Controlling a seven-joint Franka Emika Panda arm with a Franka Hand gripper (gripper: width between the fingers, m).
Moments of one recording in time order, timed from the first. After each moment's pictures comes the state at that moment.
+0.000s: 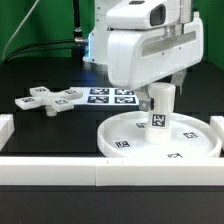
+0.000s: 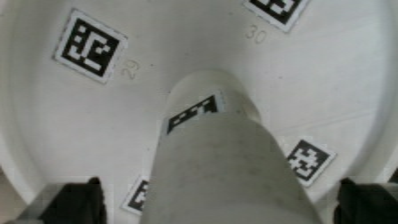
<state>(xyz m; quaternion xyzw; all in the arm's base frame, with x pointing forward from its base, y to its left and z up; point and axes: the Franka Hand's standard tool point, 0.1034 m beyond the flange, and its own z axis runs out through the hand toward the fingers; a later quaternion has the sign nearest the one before) 0.558 0.040 0.068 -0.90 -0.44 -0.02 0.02</state>
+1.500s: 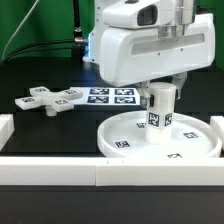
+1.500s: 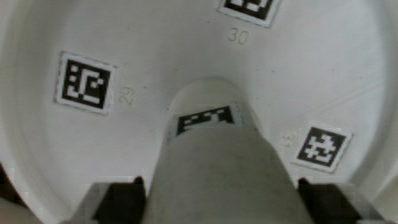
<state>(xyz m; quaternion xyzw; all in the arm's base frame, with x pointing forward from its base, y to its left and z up) 0.559 0.039 0.068 -0.97 -0.23 -0.02 0.01</state>
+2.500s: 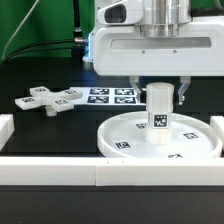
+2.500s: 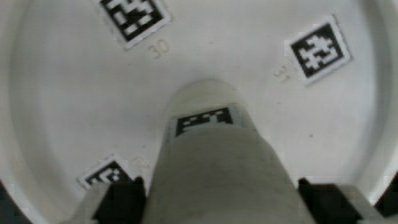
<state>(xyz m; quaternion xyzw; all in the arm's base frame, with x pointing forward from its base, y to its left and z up) 0.558 0.038 0.068 -0.98 0.21 -0.03 0.04</state>
